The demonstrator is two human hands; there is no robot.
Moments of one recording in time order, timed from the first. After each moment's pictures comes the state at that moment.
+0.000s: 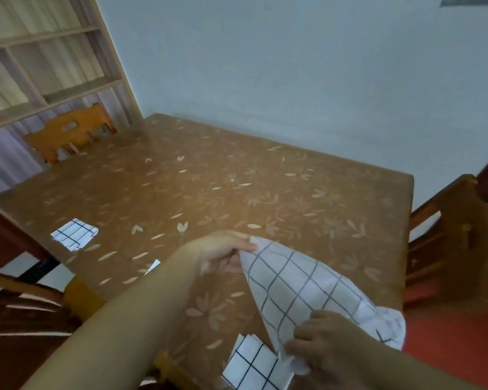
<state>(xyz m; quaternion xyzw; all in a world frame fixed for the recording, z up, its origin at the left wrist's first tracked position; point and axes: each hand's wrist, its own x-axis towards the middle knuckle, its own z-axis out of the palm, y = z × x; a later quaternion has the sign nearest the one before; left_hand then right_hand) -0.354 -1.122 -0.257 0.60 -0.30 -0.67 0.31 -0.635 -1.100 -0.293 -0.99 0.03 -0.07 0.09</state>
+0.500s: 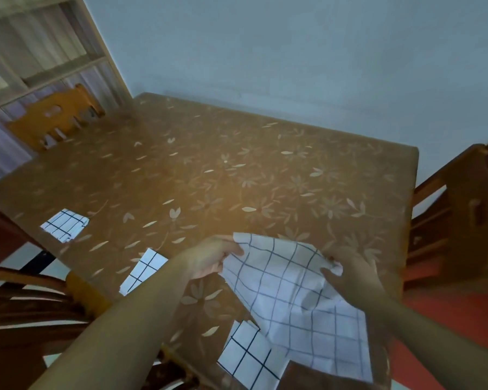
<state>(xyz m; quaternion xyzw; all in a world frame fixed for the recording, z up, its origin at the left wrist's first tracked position) -0.357 -1.115 -0.305 0.62 -0.26 -0.66 0.33 -0.660 -1.184 -0.350 -0.79 0.54 -0.11 0.26</state>
